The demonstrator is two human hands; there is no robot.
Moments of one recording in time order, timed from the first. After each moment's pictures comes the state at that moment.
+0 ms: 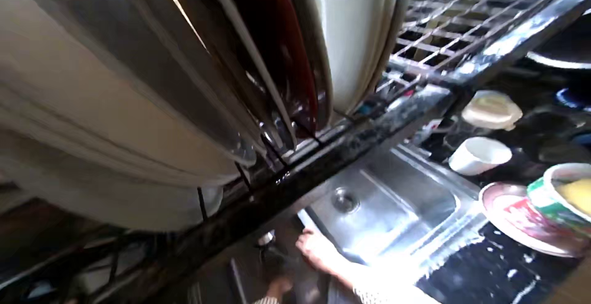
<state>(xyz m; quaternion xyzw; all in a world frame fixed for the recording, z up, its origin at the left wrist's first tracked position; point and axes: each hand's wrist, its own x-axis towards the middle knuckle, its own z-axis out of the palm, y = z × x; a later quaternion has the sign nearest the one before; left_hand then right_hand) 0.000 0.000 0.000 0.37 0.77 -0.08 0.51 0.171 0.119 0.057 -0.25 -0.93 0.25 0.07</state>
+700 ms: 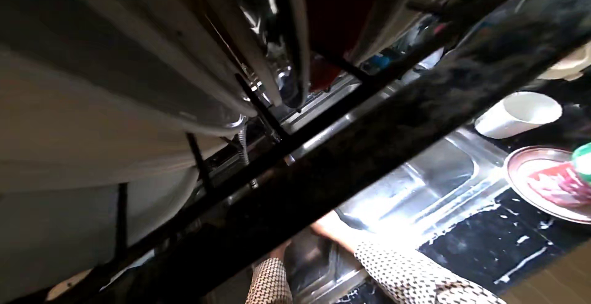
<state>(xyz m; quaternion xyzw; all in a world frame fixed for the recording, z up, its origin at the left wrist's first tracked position) -0.005 0.027 -0.020 0.37 0.84 -0.07 0.39 0.172 0.120 0.074 -0.26 -0.93 0.25 0.07</state>
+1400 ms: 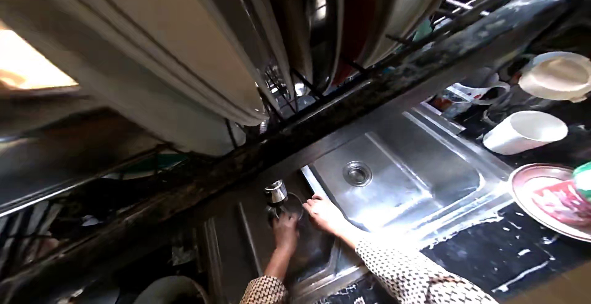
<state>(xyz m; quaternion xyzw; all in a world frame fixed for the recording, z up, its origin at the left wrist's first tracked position) 0.020 0.019 0.049 0.58 0.79 0.01 0.19 0.168 0.126 0.068 -0.26 -0.93 0.26 0.03</state>
